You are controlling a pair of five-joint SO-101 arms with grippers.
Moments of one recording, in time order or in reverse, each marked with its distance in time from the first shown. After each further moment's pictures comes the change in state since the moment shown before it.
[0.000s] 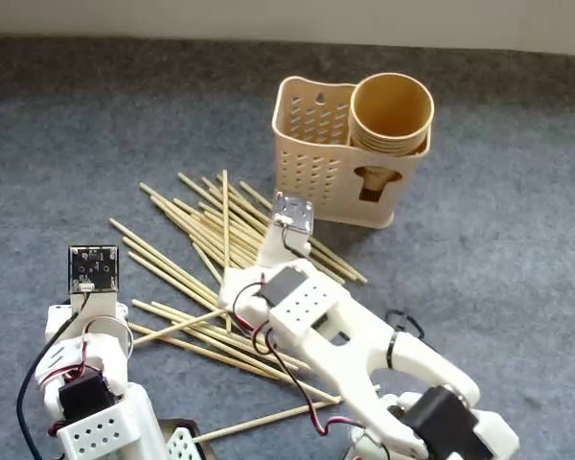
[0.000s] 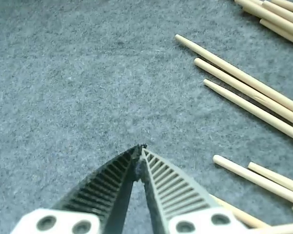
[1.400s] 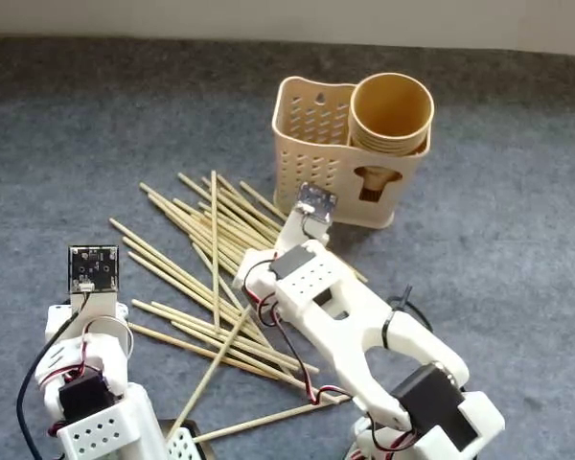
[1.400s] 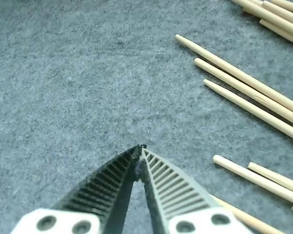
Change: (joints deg) left arm 0.0 0.0 0.0 0.0 0.0; right arm 6.6 6.2 -3.1 -0.1 -2.4
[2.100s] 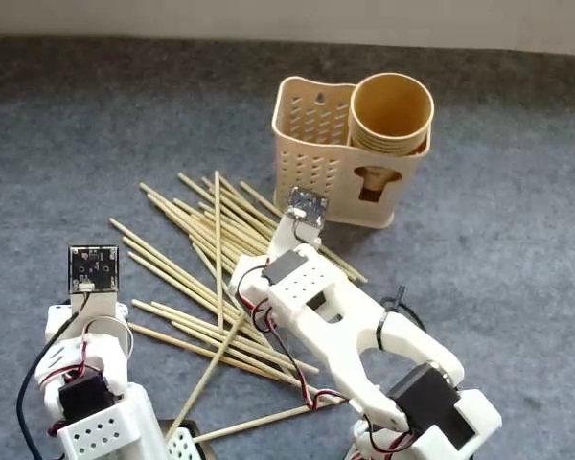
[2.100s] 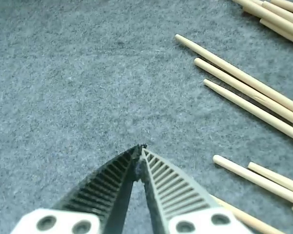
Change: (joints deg) left arm 0.0 0.0 0.0 0.0 0.0; right arm -2.1 0.7 0.0 0.0 0.0
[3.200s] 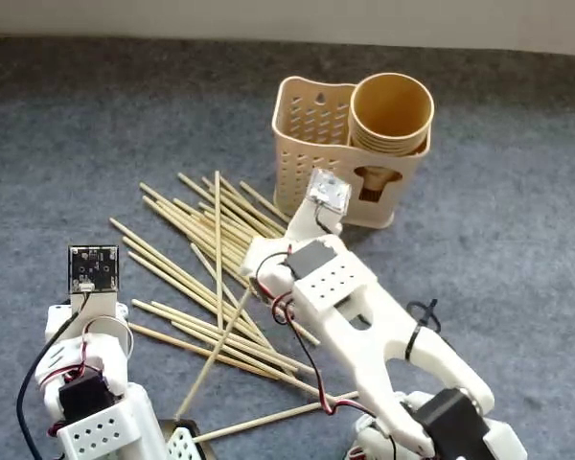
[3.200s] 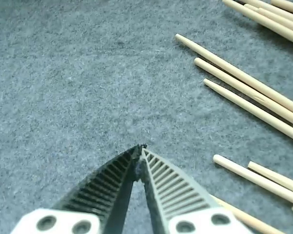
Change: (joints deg) left arm 0.0 0.0 0.0 0.0 0.0; right arm 5.1 -10.8 -0.8 4.5 1.6
